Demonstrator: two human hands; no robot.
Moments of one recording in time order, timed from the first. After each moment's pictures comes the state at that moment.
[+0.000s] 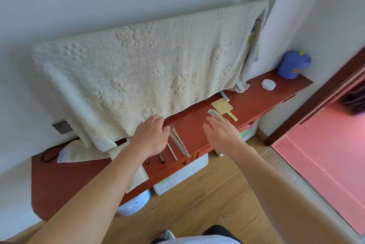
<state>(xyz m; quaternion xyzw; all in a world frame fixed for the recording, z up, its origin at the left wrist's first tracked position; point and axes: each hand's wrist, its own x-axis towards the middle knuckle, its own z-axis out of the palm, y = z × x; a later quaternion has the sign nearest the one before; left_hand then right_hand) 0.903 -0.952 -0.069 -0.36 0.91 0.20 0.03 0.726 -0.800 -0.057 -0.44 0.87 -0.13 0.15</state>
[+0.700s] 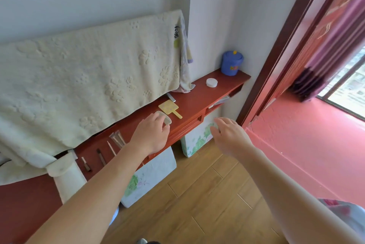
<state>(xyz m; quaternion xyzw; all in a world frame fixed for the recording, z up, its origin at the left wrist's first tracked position) 0.756 -0.774 -0.035 -0.27 0.95 0.17 -0.02 0.608 -0.574 -0.026 -0.36 0.92 -0.13 0.11</state>
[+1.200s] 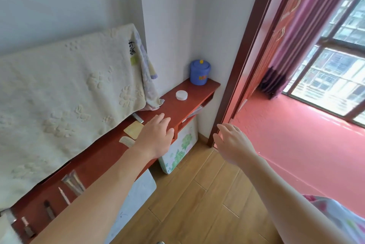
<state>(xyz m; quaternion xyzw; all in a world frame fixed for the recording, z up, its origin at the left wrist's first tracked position) 0.596 -0.765 -0.032 -0.17 0.96 0.21 -0.02 0.491 -0.540 -0.027 -0.28 0.95 -0.12 0.06</state>
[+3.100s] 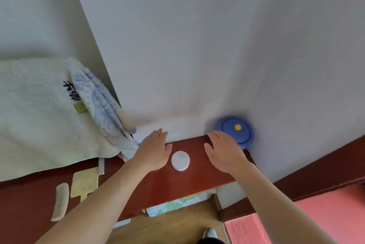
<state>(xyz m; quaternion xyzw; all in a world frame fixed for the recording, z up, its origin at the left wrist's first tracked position) 0.185 -0.894 -0.093 -0.47 0.85 0.23 0.02 -0.028 -0.794 -0.079 -0.60 0.79 -0.02 0.13</state>
